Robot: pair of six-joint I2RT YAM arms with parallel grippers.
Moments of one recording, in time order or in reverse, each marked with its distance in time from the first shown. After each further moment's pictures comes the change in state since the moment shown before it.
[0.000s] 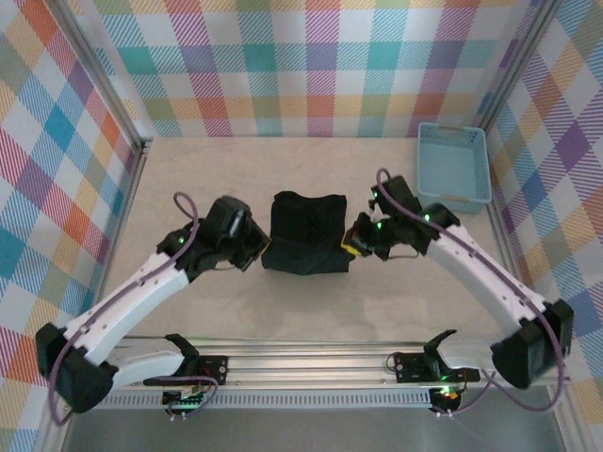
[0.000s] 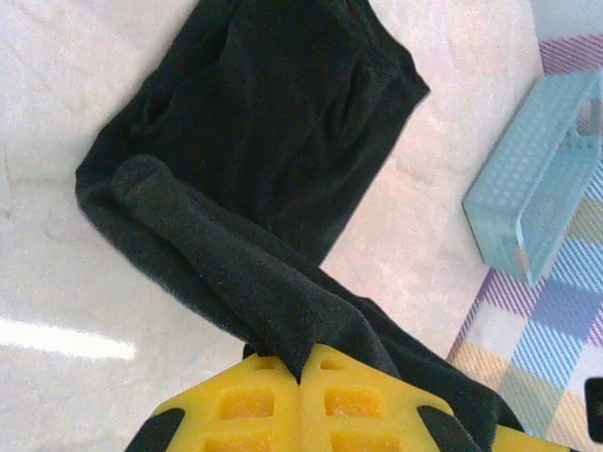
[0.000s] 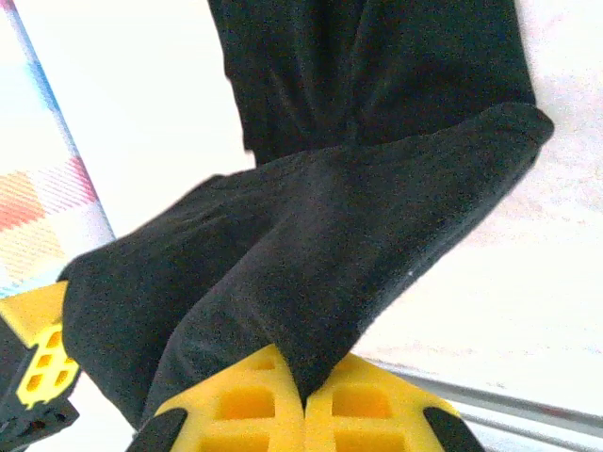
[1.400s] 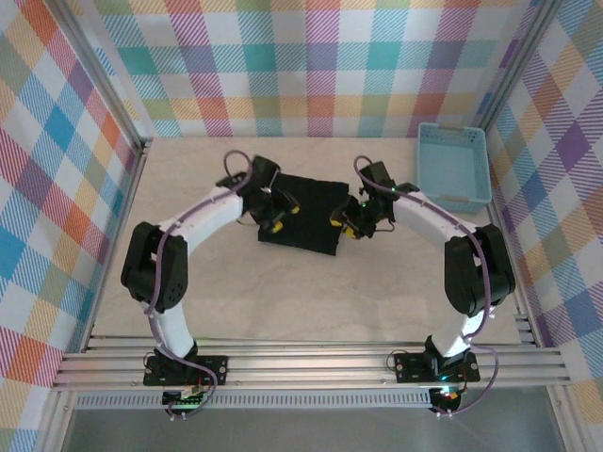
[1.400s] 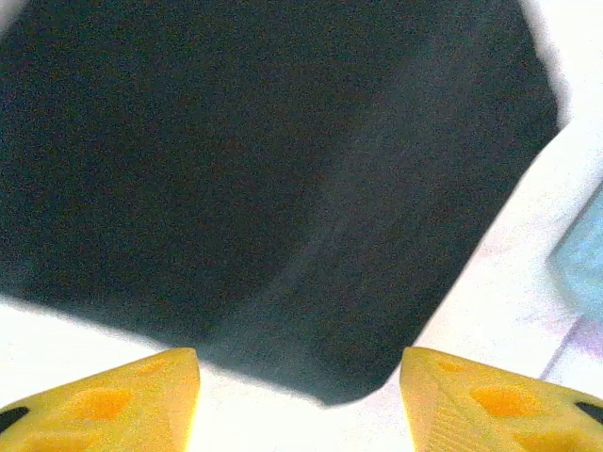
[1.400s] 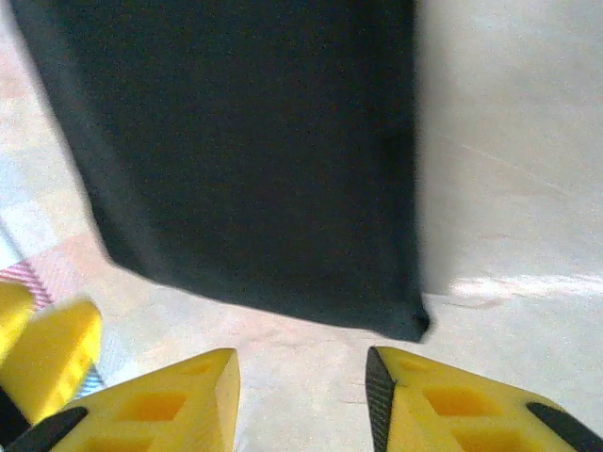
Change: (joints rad) left arm 0.084 0.601 0.253 0.135 0.153 0.184; right arm -0.119 0.410 -0.002 0.290 -0.019 -0.076
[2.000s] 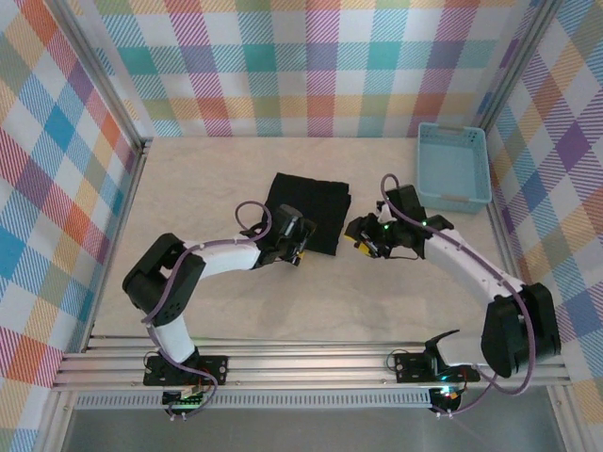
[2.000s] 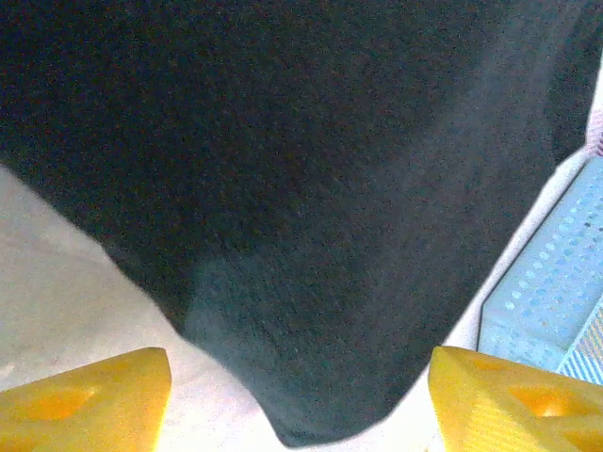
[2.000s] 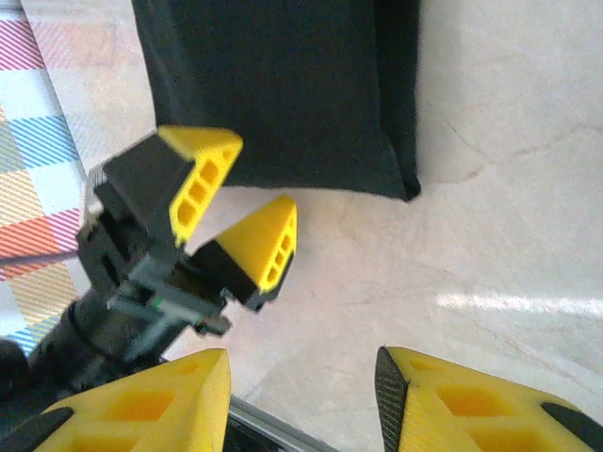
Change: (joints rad) left arm -0.183 -0.011 -0.373 0.622 -0.213 -0.506; right arm -0.013 -0.411 -0.304 0.086 -0.079 0.003
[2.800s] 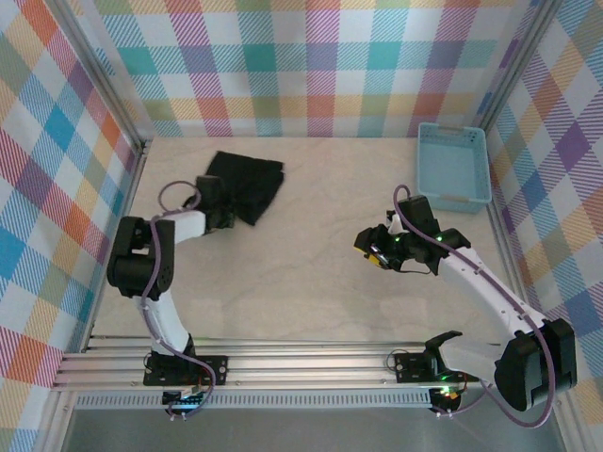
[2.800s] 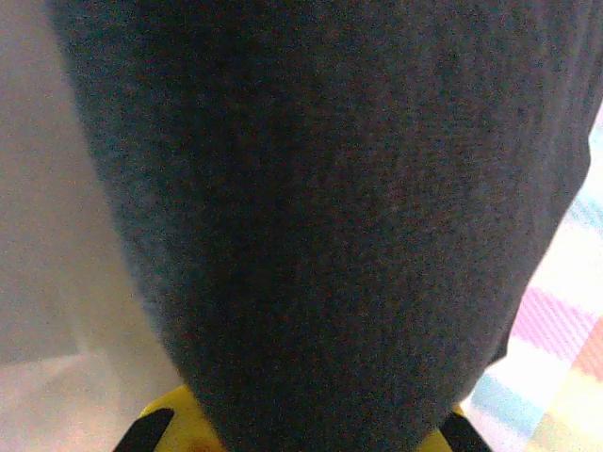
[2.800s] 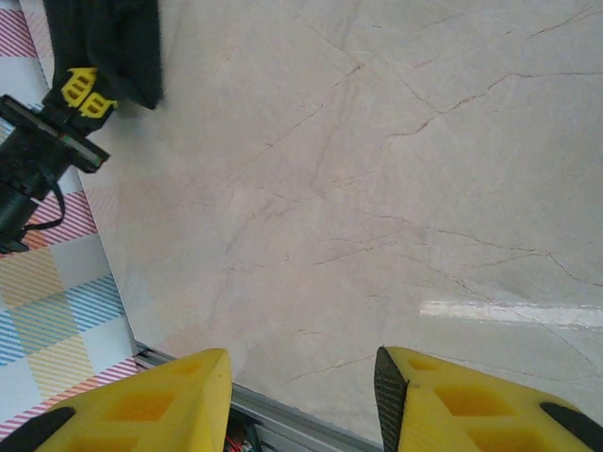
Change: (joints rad) left arm 0.641 0.087 0.067 0.027 0.089 0.128; right arm -0.011 -0.166 -0.050 -0.117 0.035 -0.038
